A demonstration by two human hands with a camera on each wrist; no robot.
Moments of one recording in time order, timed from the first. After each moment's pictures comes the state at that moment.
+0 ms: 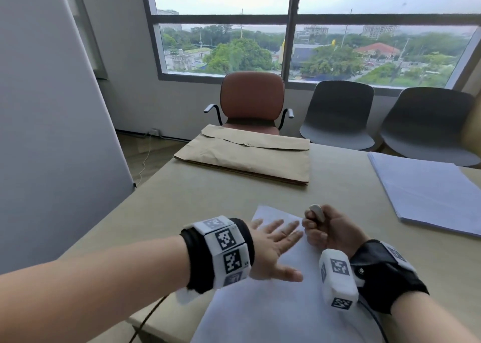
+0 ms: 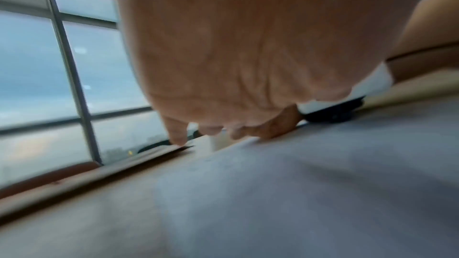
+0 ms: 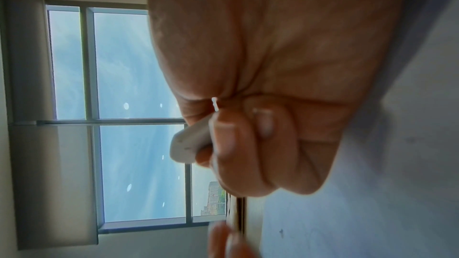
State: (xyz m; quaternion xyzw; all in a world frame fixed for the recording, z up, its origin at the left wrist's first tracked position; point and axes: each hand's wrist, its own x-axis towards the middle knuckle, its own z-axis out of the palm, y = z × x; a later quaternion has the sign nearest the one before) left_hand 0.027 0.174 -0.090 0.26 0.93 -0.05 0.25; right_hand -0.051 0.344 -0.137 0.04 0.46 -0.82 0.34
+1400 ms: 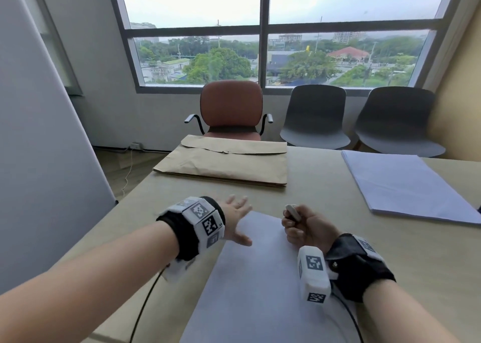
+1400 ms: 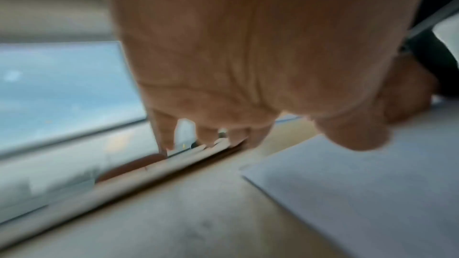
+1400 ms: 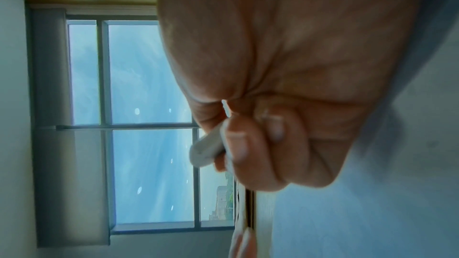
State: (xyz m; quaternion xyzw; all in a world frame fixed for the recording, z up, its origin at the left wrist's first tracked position) left_hand -0.025 0.150 -0.081 0.14 0.96 -0.10 0.22; right_hand -0.050 0.341 -0.135 0.06 0.49 -0.82 0.30
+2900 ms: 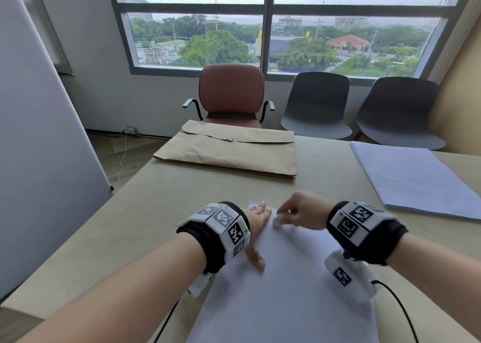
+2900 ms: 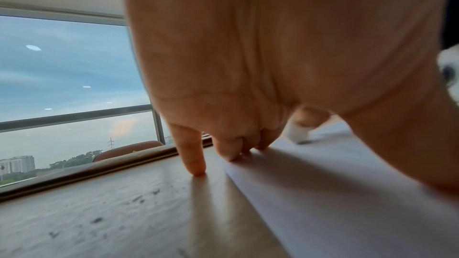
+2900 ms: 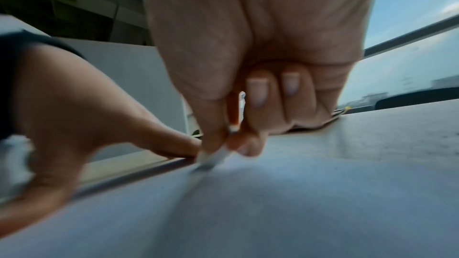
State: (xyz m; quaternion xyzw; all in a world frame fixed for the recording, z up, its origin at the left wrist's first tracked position) left_hand -0.029 0.158 -0.102 0.20 0.94 -0.02 0.28; right_hand -0.055 0.312 -0.090 -0.25 0.95 -0.13 0.16
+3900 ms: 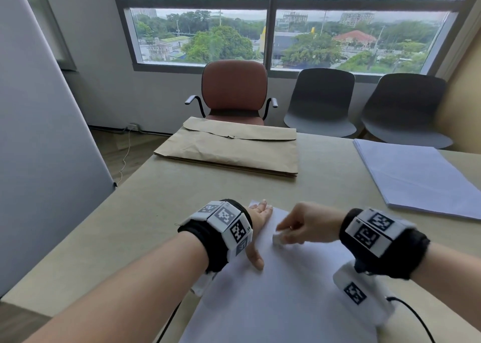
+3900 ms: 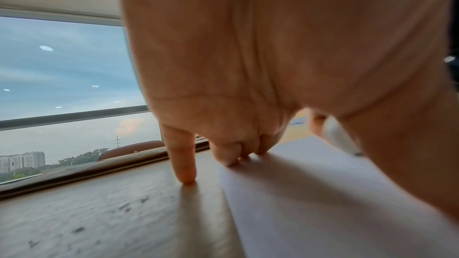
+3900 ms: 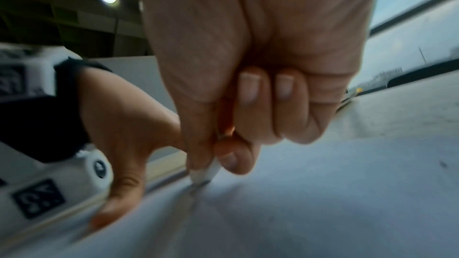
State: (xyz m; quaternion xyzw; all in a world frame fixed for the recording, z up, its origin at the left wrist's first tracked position) left_hand -0.030 0.163 -0.106 0.19 0.94 -0.03 0.29; right_hand -0.042 0.323 -0.095 -0.29 0.90 -0.17 0.28
